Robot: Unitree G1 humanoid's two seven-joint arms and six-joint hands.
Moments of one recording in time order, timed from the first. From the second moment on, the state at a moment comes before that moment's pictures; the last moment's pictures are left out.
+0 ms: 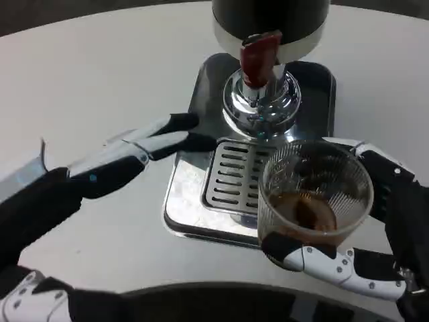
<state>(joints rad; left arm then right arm) 0.13 0.68 0.59 -0.64 -0.41 -0.30 -0.83 0.30 -0.05 0.15 -0.81 -0.29 0.01 0.03</state>
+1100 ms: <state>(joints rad) 0.31 0.78 0.66 -0.49 -0.46 -0.90 -0.97 0.42 -0.13 0.10 -1.02 -0.15 0.10 0.17</state>
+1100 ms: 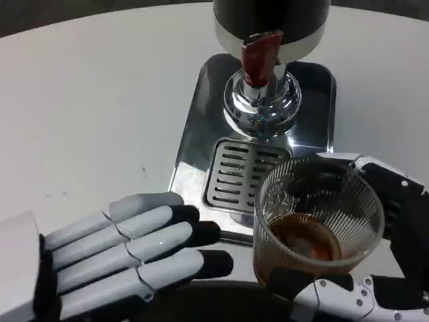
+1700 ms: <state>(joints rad) 0.33 0.83 0.66 -0.47 -0.50 -0.95 -0.98 0.43 -0.19 0.05 -1.02 -0.07 0.07 0.18</state>
